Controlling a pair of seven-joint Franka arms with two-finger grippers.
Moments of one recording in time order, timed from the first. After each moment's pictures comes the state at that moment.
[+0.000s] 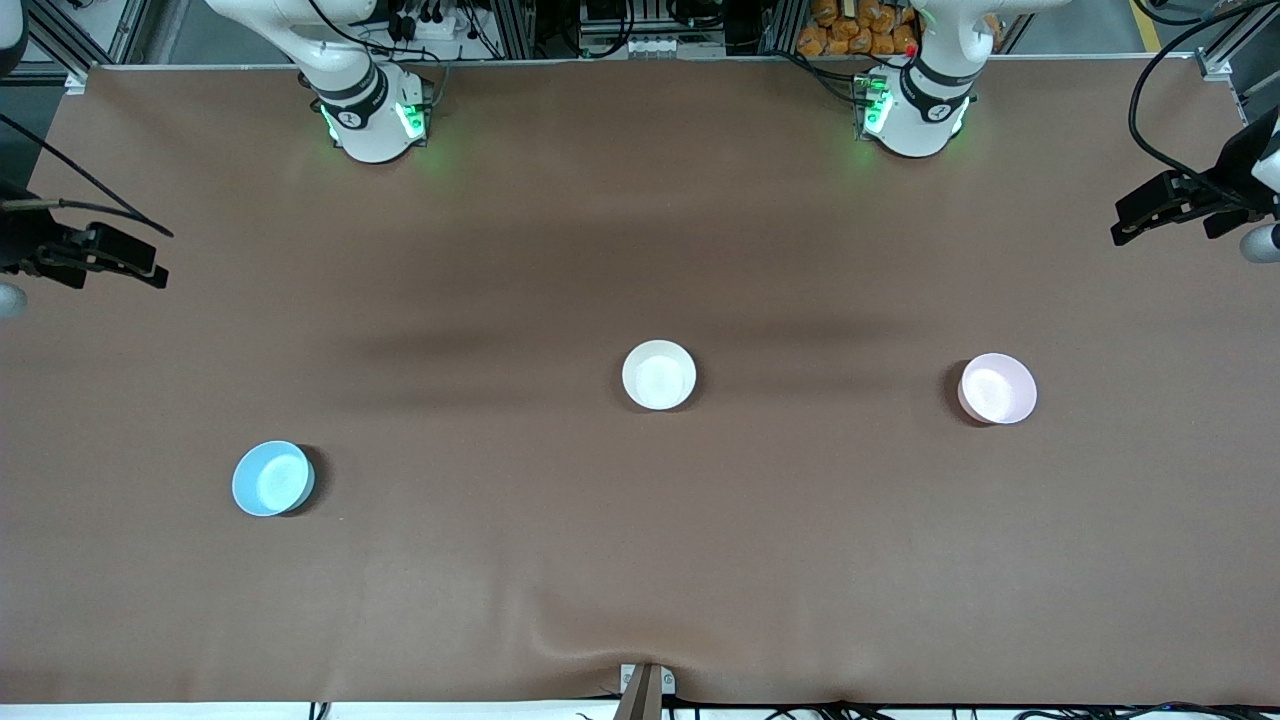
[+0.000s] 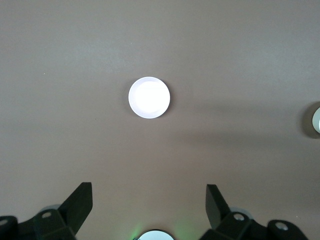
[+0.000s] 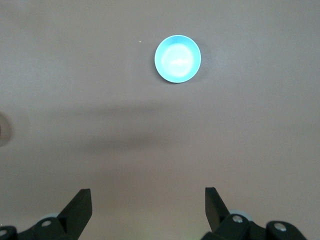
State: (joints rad) left arm 0.01 -0.05 -0.03 -1.58 0.02 1.48 -0.08; right arm -0.06 0.05 -0.02 -1.57 0.05 1.53 -0.03
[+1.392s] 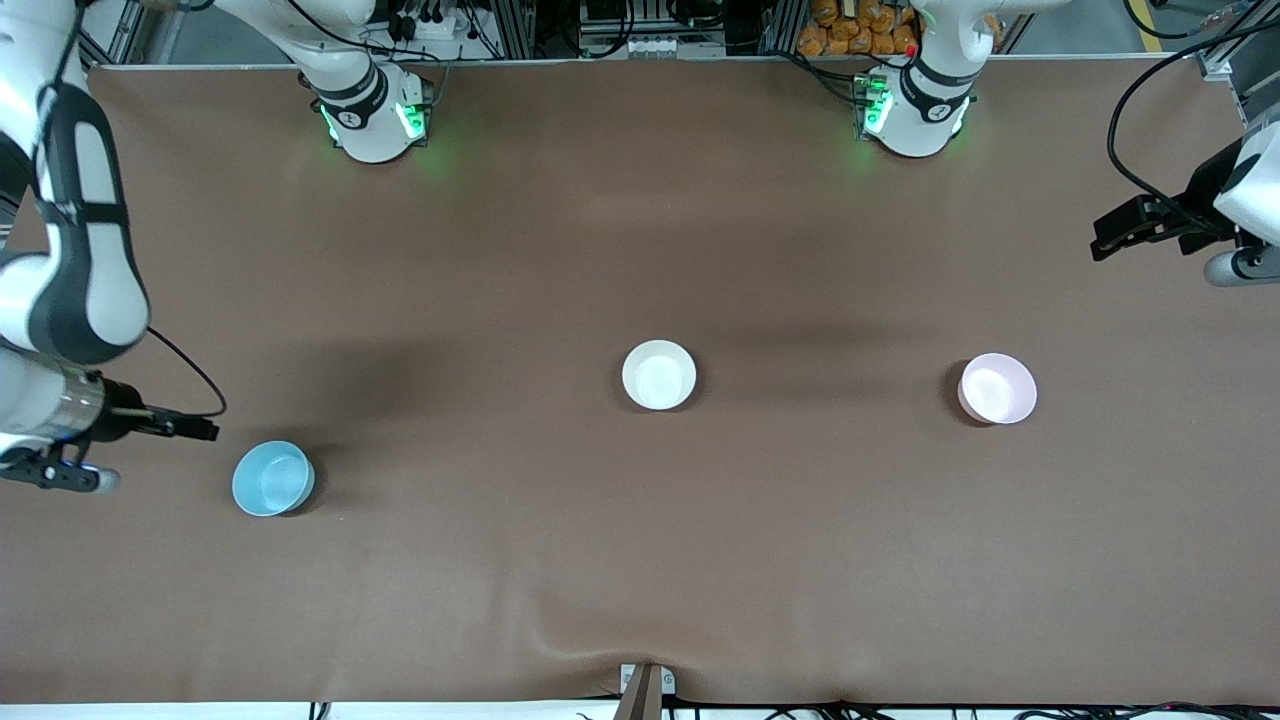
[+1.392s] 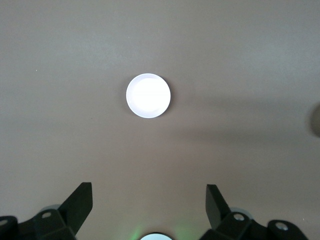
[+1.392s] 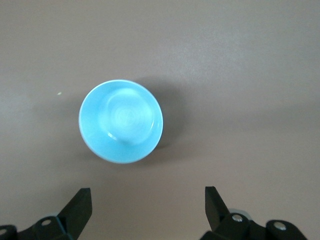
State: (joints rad) left arm 0.02 -0.05 -0.03 -1.69 0.02 1.57 -0.08; right arm -0.16 0.50 -0.03 -1.62 0.05 2.06 -0.02
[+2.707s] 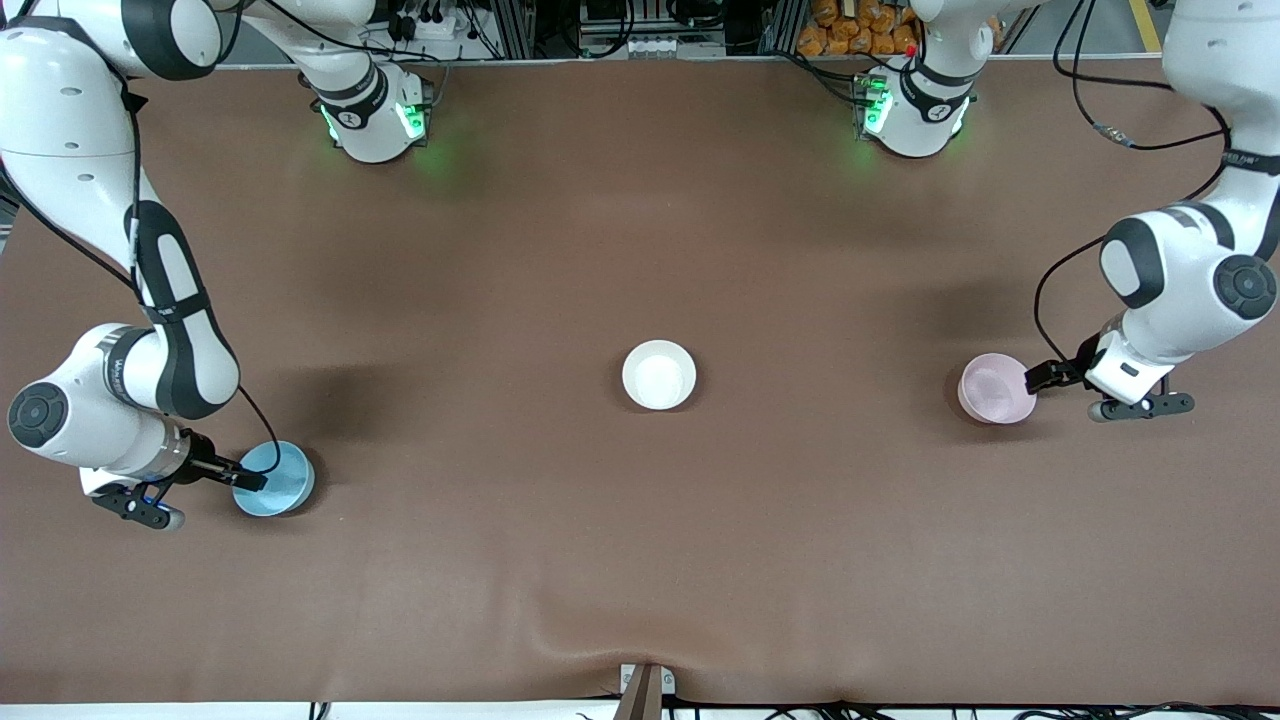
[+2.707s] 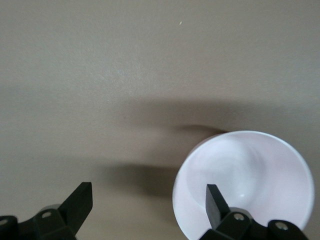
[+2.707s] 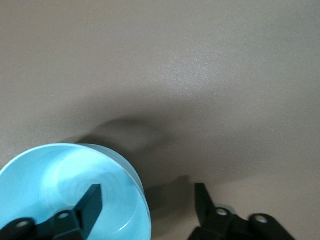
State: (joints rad) left arm 0.24 0.37 -0.03 -2.16 0.02 2.55 0.11; right arm -0.17 0.73 -0.02 -1.63 0.05 2.38 0.13
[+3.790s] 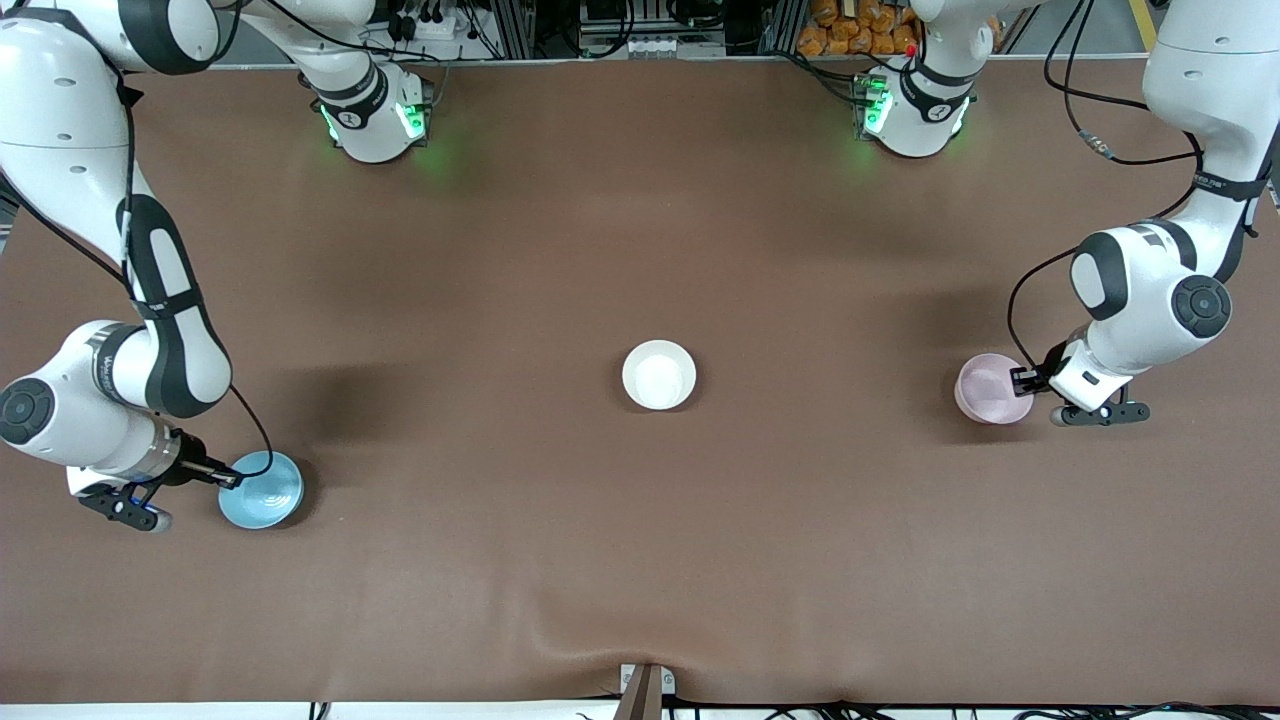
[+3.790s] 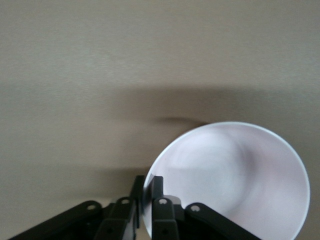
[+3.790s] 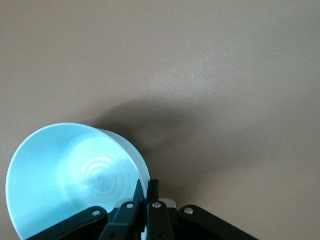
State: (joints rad) left arm 0.24 0.41 -0.09 -2.16 0.02 2.55 0.11; right arm -0.17 0.70 -0.02 -1.62 0.06 2.38 0.14
